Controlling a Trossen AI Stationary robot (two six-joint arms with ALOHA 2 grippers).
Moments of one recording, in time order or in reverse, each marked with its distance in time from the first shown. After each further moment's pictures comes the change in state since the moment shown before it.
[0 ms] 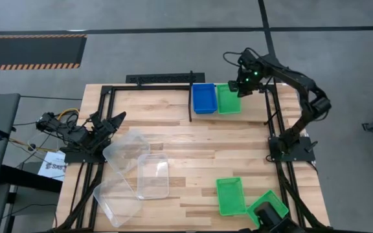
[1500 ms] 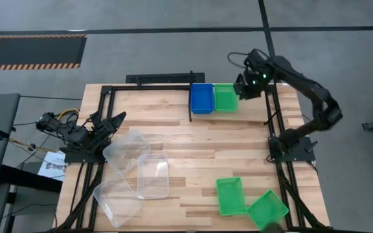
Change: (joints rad) left arm 0.000 0.000 0.000 0.000 0.000 -0.017; right arm 0.115 -0.221 0.000 -0.156 -0.001 0.025
